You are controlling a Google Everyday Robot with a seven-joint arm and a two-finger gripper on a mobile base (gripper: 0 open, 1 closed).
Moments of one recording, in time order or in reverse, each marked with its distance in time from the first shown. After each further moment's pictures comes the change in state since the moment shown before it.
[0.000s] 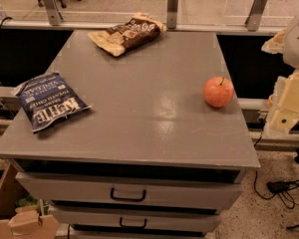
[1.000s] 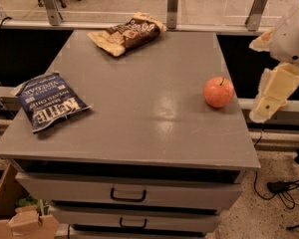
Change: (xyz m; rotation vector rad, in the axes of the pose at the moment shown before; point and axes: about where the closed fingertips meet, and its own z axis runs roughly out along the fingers) arm -0.007 -0.038 0.030 -0.021 -0.108 0.000
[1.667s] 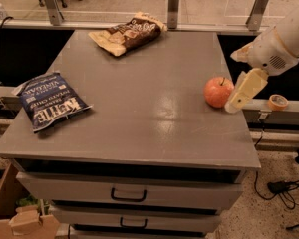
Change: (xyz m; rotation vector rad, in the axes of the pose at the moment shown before) arm -0.001 -0.057 0.081 -0.060 -0.204 0.080
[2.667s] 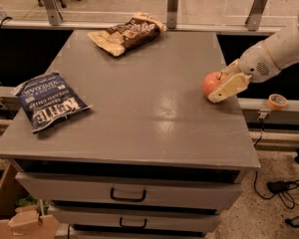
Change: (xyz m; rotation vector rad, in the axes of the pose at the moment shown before) arm 0.010 -0.032 0.055 -0.111 -0.171 0.161
